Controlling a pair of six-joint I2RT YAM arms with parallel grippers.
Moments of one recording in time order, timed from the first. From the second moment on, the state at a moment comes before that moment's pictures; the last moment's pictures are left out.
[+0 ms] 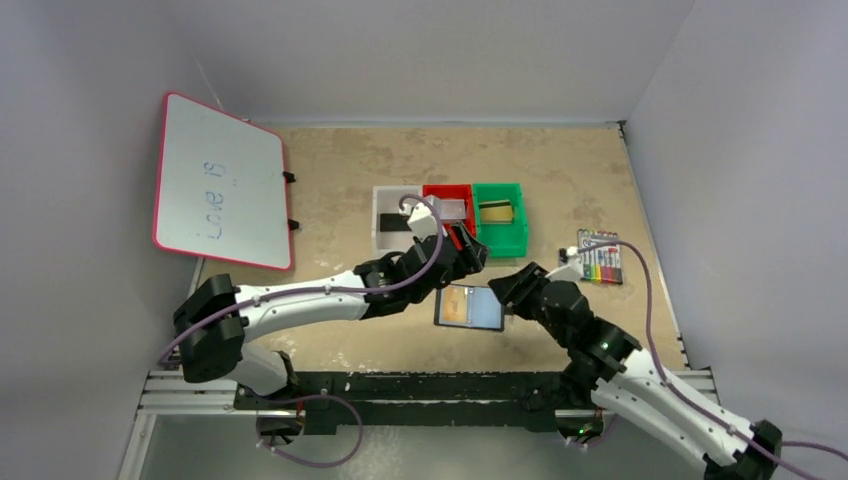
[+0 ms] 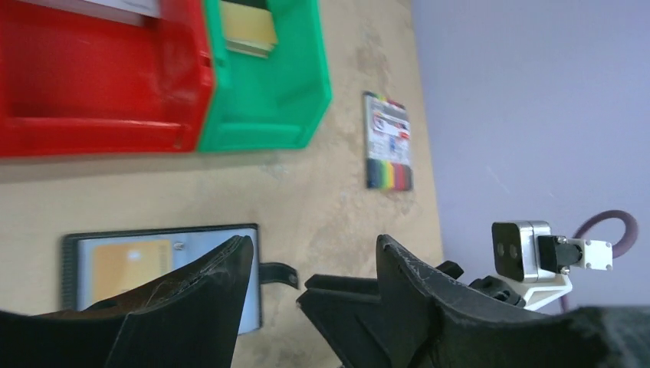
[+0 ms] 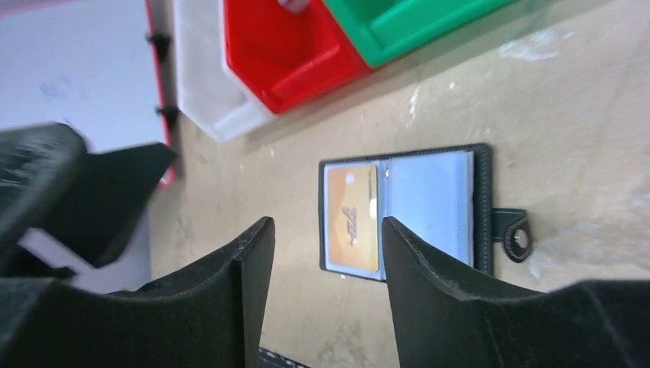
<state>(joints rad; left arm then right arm) -1.13 1.52 1.03 0.08 -0.44 -1.08 0.78 0.38 0.34 -0.42 0.40 1.11</state>
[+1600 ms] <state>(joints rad) -1.12 1.74 0.95 -0.21 -0.50 -0.98 0.53 1.38 0.19 0.60 -0.37 1.04</state>
